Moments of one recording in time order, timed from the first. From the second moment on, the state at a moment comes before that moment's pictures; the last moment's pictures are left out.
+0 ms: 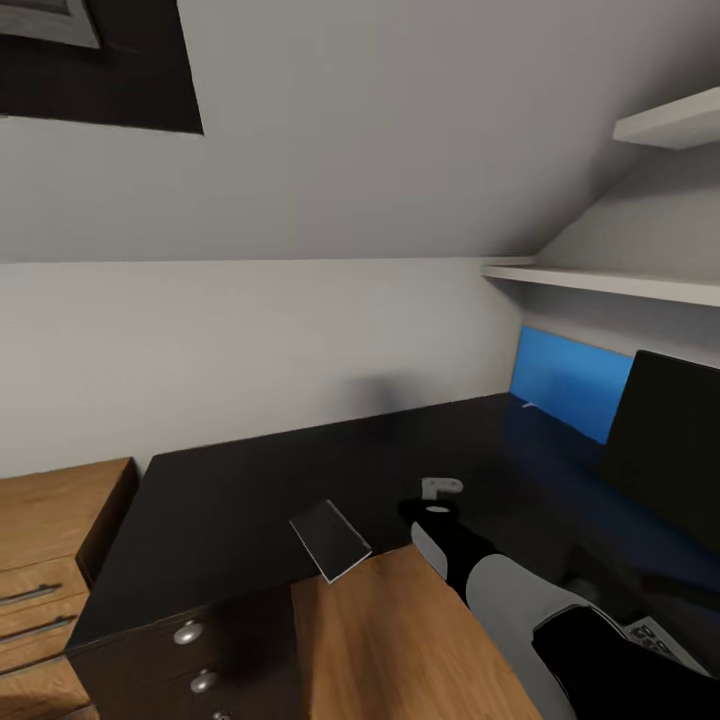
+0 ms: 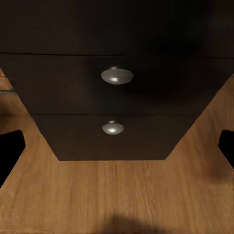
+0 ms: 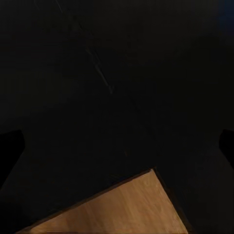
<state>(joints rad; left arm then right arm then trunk) 0.26 -0.07 0.15 -1.03 0.09 -0.25 0.08 -0.91 0.17 0.34 -0.24 -0.35 0.13 -0.37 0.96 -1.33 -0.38</state>
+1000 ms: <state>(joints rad) 0.26 -0.07 0.15 -1.03 0.09 -0.25 0.08 -0.90 0.17 0.34 -0.30 -0.35 0.14 -0.36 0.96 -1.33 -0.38</state>
